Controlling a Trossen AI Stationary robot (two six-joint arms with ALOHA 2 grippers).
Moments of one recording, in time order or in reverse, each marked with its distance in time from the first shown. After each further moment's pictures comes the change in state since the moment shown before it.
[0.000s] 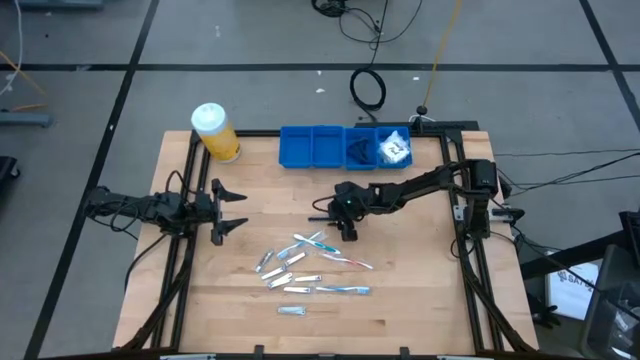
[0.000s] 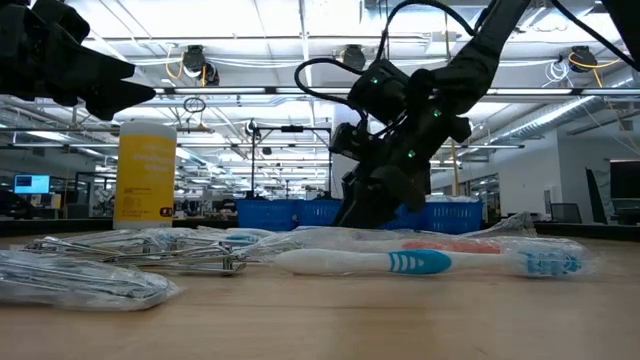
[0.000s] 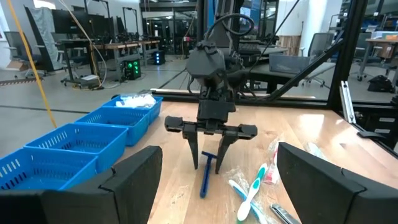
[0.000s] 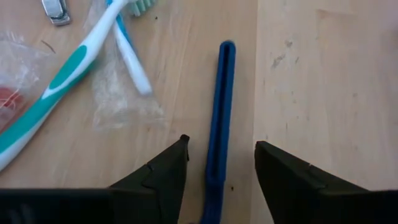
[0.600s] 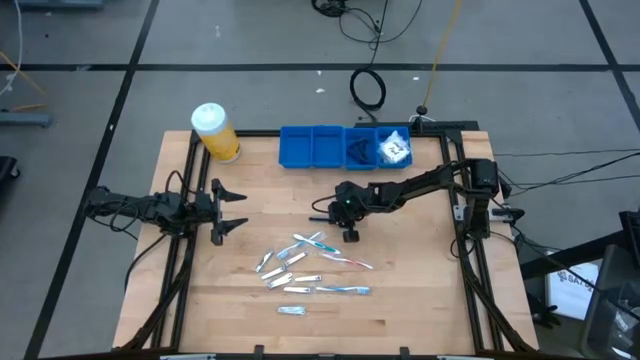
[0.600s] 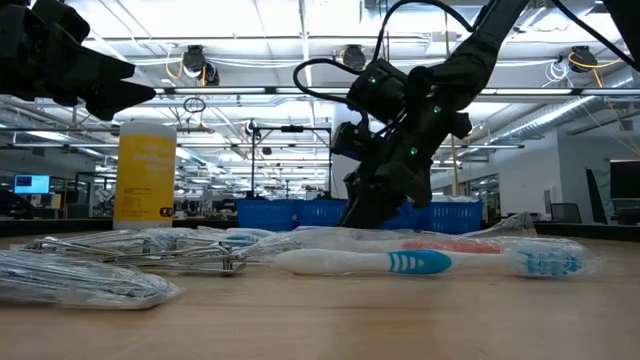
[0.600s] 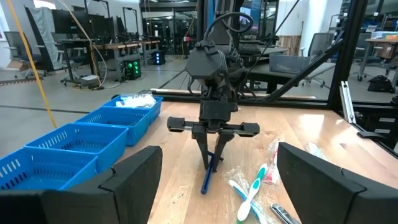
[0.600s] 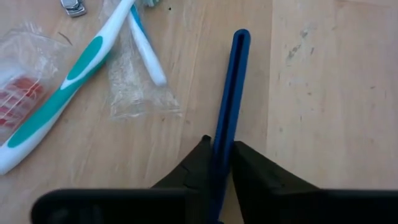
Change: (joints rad) left arm 0.000 0.000 0.000 0.000 0.000 0.000; right arm -0.007 0.000 -0.002 -0.070 -0.005 -0.017
